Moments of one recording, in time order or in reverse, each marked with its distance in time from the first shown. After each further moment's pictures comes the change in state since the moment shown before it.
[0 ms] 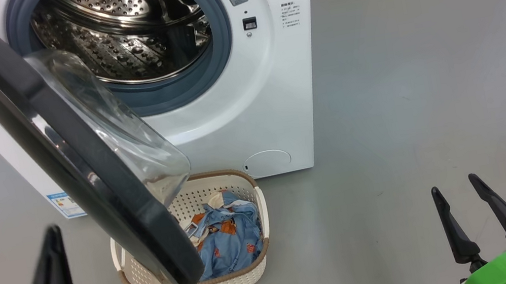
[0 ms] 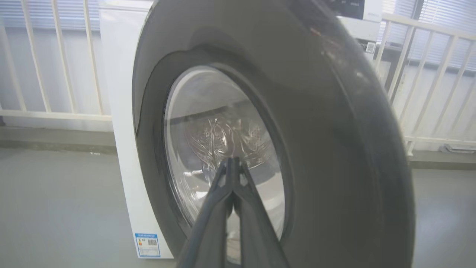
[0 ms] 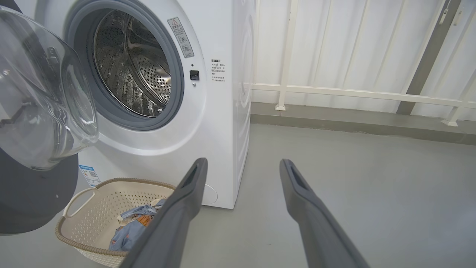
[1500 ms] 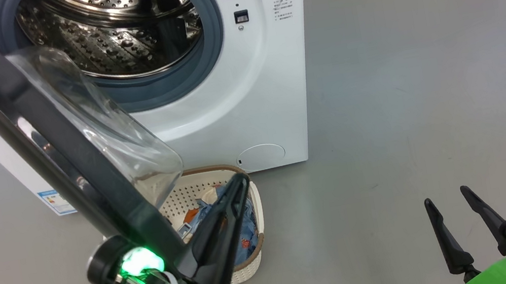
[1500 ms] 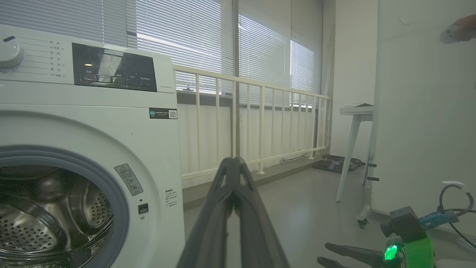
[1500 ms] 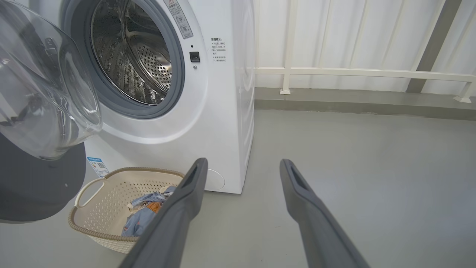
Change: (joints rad) left arm -0.166 0.068 -0.518 -0.357 -0.031 0.000 -0.001; right arm 0.014 0.000 0.029 0.027 0.037 0.000 0.000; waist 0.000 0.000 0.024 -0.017
